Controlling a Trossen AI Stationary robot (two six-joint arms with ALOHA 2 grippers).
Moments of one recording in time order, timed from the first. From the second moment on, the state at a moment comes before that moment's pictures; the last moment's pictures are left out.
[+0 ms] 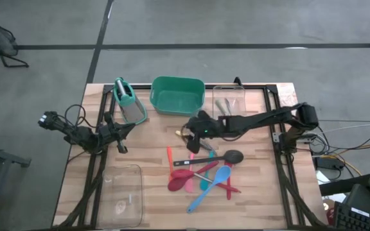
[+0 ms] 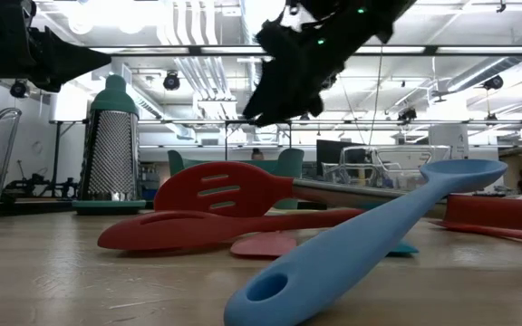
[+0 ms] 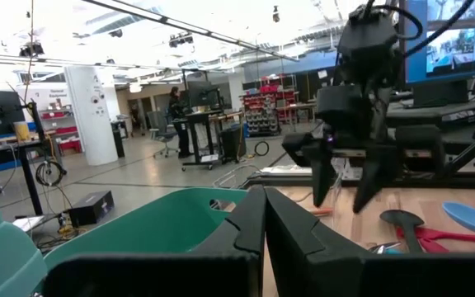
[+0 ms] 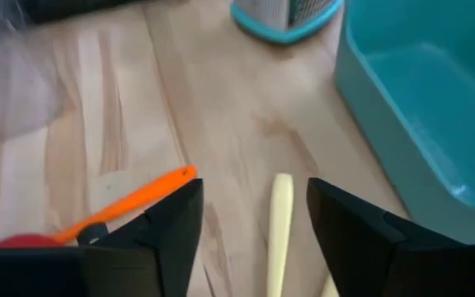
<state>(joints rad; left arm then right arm) -0.45 0.08 0.01 0.29 -0.86 0.32 0.00 1.73 1.18 -0.14 0.21 0.28</state>
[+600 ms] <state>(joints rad) -0.45 0.08 0.01 0.29 -0.86 0.32 0.02 1.99 1.32 -0.29 0.20 0.31</state>
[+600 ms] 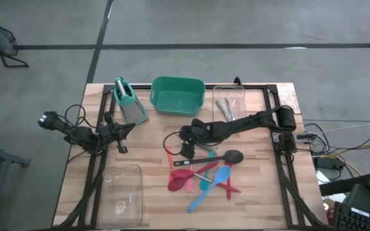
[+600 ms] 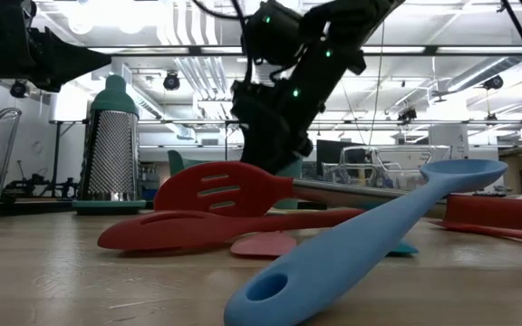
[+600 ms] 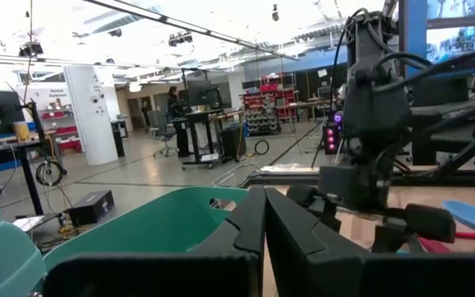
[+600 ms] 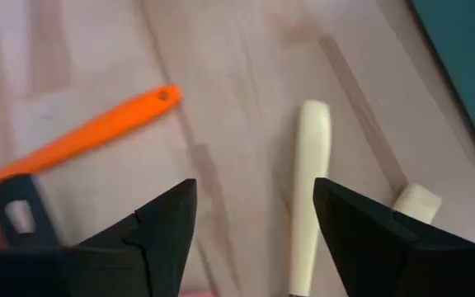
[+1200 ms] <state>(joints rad) -0.45 0.08 0.01 0.29 -0.86 0.32 0.01 2.04 1.31 -0.31 0.32 0.33</state>
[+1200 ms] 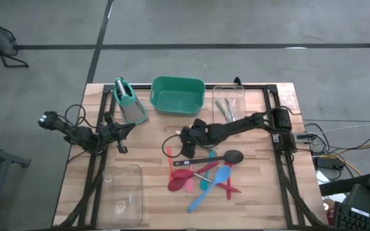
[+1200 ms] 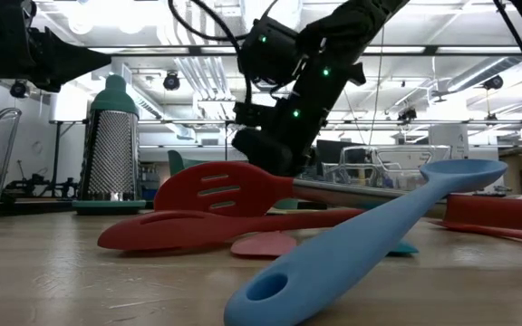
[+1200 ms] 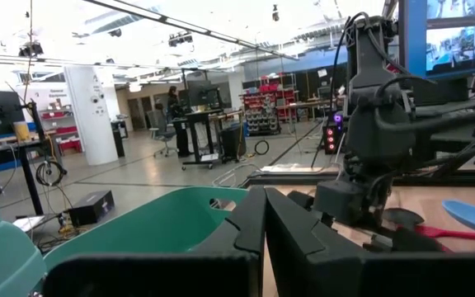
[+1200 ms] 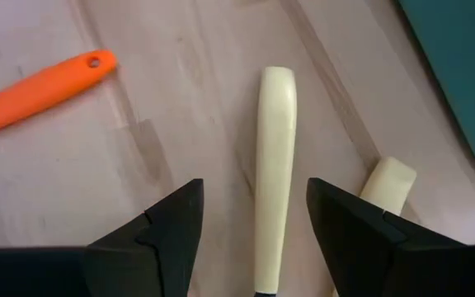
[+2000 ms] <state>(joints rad) -0.45 0.08 0.01 0.29 -0.86 0.32 -0.01 2.09 1.32 -0.30 0.22 0.33</state>
